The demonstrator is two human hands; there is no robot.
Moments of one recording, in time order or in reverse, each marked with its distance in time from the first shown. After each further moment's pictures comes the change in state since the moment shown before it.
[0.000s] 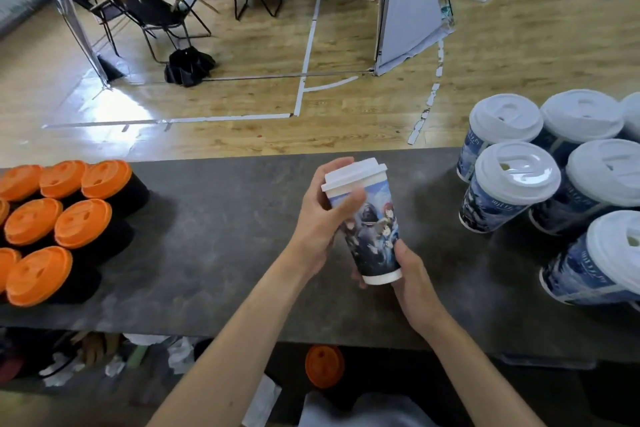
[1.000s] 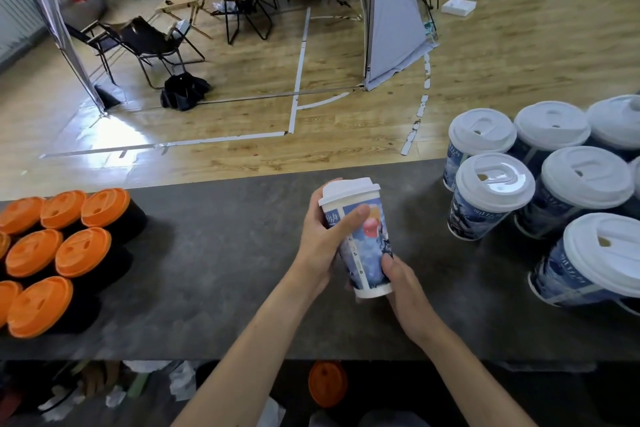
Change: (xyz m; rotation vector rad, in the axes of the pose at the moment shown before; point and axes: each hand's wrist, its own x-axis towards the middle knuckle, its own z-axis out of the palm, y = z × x) left_hand -0.002 -0.005 0.015 -0.025 0.062 -0.067; right_hand 0.000 -0.002 -0.002 -0.053 0.029 -0.019
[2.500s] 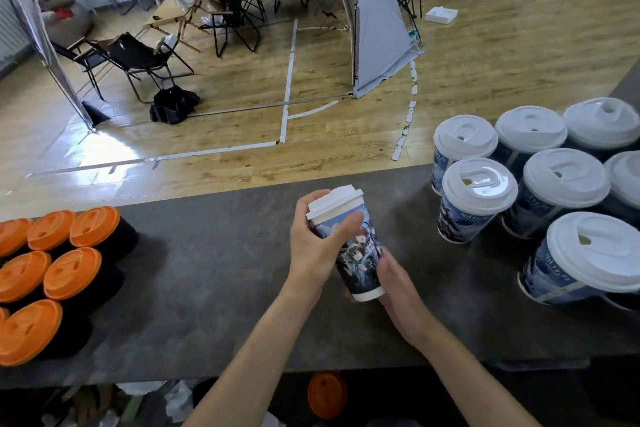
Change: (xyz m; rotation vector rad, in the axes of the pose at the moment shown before) left_hand -0.007 0.009 0.008 0.154 0.098 0.090; right_hand 0.004 0.001 -0.004 0.116 -0.054 0.018
